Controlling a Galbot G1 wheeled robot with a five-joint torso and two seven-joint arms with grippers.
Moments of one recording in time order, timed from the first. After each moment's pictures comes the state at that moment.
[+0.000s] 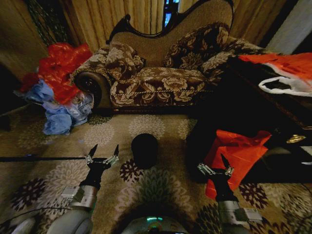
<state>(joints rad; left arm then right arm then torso) 1.81 -1.25 -0.63 -2.50 -0.37 0.12 -0.16 -1.86 1.49 0.57 2.39 0.15 0.14 0.03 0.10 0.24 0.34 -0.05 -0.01</state>
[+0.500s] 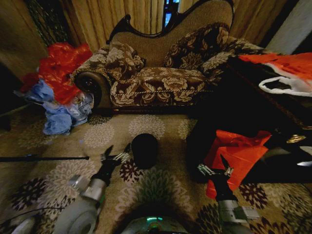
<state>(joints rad) 1.61 -1.02 -0.49 -2.50 -1.02 0.19 -0.31 -1.84 1.45 0.57 2.34 0.16 0.12 0.03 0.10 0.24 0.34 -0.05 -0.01</state>
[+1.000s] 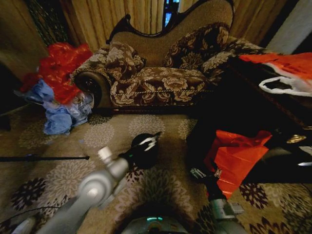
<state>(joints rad) 0.82 -0.93 0.05 -2.30 -1.69 0.18 -0.43 -1.77 1.40 0.55 2.21 0.21 0.16 0.01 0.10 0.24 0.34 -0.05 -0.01</state>
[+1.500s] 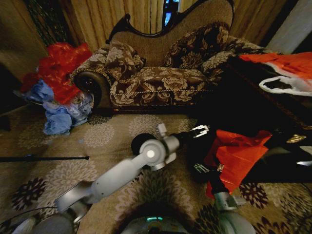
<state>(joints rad) 0.37 -1.28 0.41 -2.00 -1.78 0.17 -0.53 -1.69 1.29 0.59 2.15 0.34 0.18 -0.02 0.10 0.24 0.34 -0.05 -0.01</state>
